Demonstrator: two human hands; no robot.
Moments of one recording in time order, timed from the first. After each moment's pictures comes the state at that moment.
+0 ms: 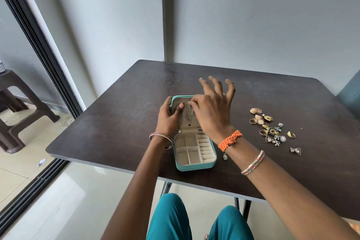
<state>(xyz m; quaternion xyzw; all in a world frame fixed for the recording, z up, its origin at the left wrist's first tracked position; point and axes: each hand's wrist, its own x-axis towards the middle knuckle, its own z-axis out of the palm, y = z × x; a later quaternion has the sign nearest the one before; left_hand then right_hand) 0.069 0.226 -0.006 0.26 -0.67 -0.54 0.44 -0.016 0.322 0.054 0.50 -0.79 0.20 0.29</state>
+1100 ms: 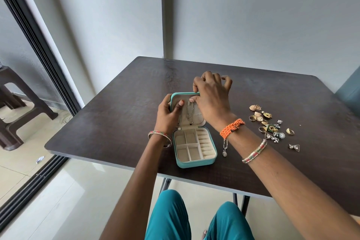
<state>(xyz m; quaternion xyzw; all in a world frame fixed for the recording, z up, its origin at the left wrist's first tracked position) 0.072 0.233 -0.003 0.24 -0.66 -0.56 0.45 -0.027 0.313 0.068 0.53 -0.80 0.19 0.21</state>
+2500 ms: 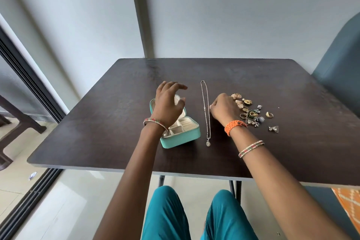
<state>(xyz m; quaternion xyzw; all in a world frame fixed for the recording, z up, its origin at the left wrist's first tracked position) 0.048 0.260 0.036 0.25 -0.87 -0.25 0.33 -0.109 0.350 0.001 0.29 -0.93 0.24 -0.01</state>
